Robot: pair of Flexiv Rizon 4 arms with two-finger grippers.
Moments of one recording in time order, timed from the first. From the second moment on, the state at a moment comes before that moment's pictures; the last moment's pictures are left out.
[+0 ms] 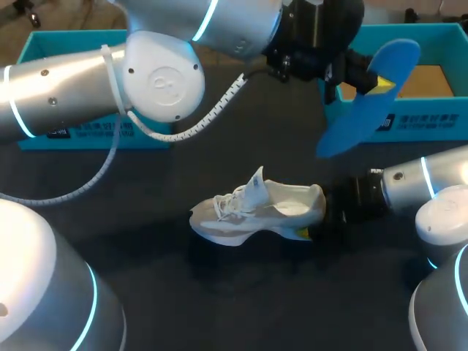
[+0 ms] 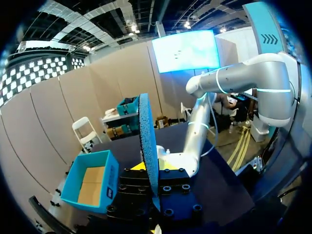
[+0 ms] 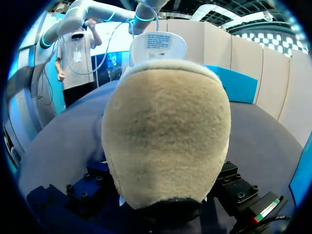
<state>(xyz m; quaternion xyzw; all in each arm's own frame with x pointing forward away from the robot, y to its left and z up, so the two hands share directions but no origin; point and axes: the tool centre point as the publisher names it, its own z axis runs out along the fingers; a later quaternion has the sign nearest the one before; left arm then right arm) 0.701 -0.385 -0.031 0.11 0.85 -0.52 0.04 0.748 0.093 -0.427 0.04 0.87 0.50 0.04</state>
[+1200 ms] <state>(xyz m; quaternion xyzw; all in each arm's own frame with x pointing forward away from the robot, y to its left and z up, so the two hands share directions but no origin) 0.639 -0.356 0.045 -0.04 0.79 -0.58 -0.22 0.748 0.093 -0.427 0.04 0.87 0.50 0.04</state>
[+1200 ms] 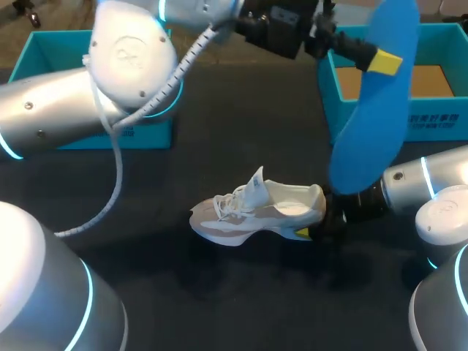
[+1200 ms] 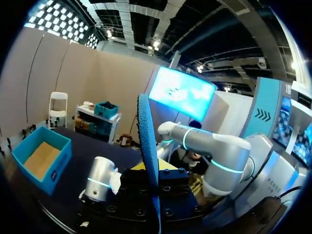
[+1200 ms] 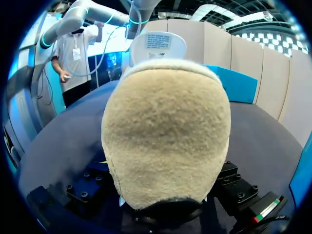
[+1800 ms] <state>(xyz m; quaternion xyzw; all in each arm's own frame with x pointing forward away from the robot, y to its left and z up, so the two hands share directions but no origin) 0.597 -0.289 0.082 -0.13 0.79 -0.51 -0.33 0.748 0.093 -0.427 0.04 0.87 0.50 0.04</state>
